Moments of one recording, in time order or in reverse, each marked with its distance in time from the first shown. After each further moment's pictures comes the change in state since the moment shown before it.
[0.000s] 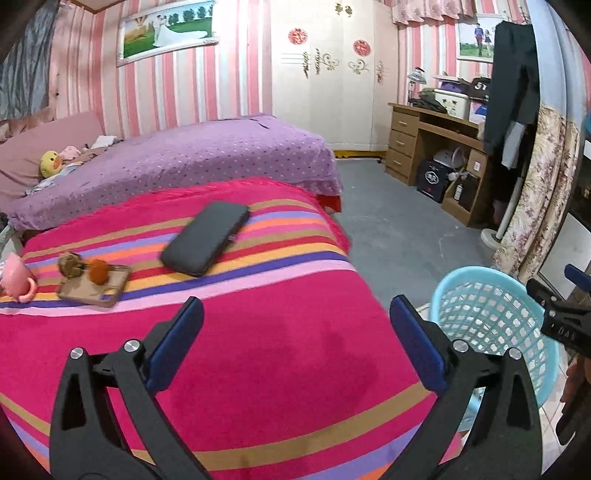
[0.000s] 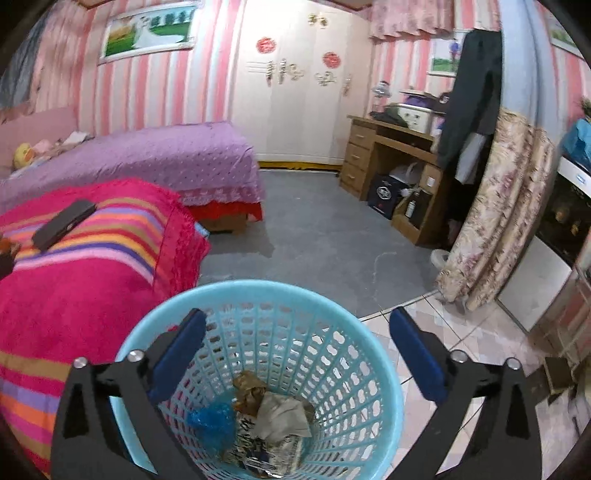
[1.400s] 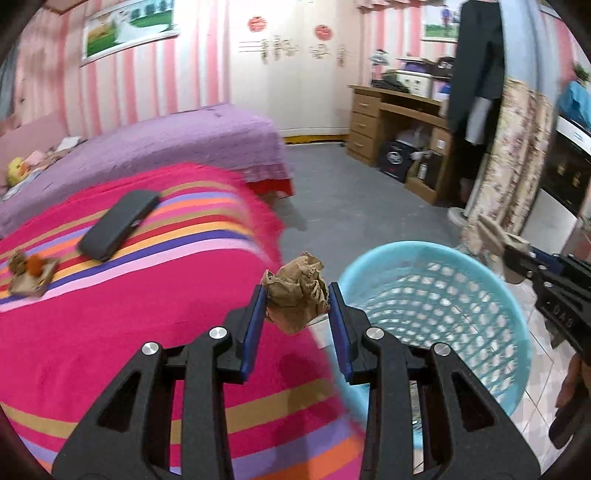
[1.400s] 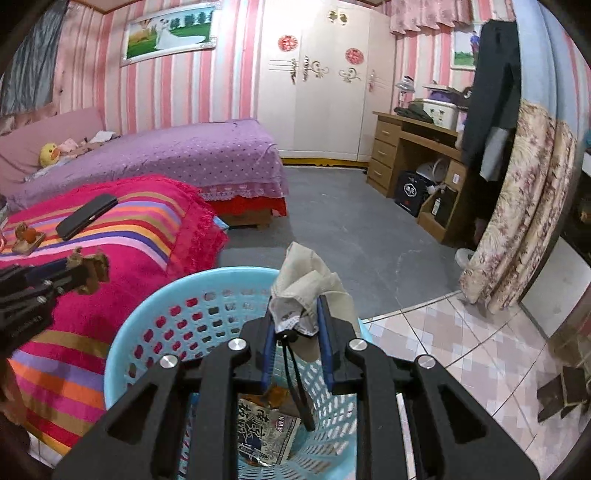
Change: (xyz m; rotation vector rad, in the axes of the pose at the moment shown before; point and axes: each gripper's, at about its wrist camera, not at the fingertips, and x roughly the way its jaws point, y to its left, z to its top) left arm 0.024 -0.118 -0.023 0.070 0.054 -0.139; right arm 0.001 -0.044 -0.011 -0.042 0.019 0.127
